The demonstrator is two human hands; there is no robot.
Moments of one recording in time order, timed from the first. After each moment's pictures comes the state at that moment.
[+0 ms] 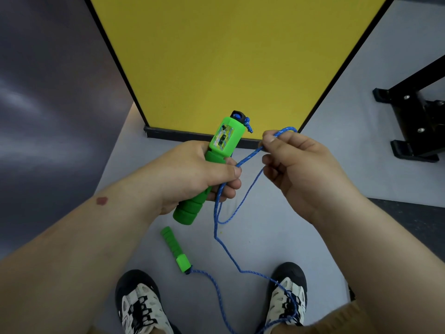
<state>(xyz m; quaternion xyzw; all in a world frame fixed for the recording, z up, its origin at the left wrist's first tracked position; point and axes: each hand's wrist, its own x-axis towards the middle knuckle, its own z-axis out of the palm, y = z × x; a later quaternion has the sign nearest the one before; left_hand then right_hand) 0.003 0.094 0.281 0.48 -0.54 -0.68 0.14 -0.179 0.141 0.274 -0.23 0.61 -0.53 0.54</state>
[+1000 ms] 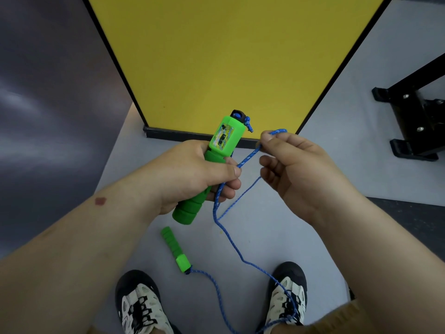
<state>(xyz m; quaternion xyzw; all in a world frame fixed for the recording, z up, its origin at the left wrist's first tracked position) 0.003 0.094 0.280 0.48 -0.55 -0.67 0.14 -0.178 0.142 0.273 -0.19 0.60 -0.53 0.57</state>
